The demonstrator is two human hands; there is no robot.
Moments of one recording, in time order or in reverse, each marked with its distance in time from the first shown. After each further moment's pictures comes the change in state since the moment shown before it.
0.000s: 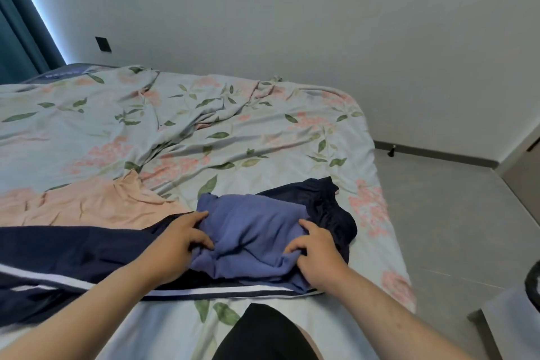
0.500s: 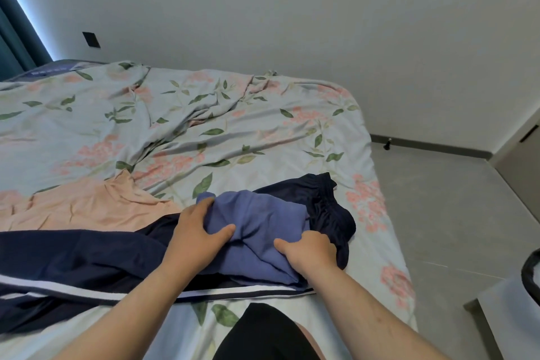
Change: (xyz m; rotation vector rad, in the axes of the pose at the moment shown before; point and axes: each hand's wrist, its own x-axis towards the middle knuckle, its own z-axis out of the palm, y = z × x) left_hand 0.029 0.035 0.033 -0.280 0.302 -0.326; right_hand 0.016 -0.026 0.017 0.037 0.084 0.544
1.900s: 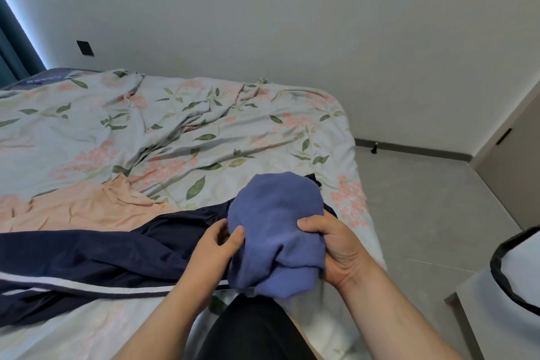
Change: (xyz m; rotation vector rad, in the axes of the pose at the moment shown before) left_hand -0.075 0.076 0.002 -0.667 -0.228 -0.148; right_hand -0.068 0.010 -0.085 1.433 -0.663 -0.364
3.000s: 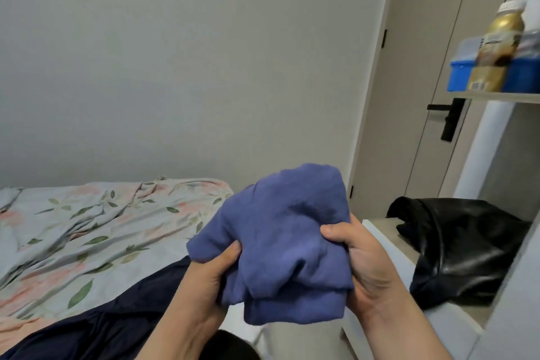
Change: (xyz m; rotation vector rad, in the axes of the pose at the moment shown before) left_hand -0.141 0.157 0.167 -0.650 -0.553 0.212; right_hand -0.286 -0.158 0.054 -0.151 0.159 -0.600
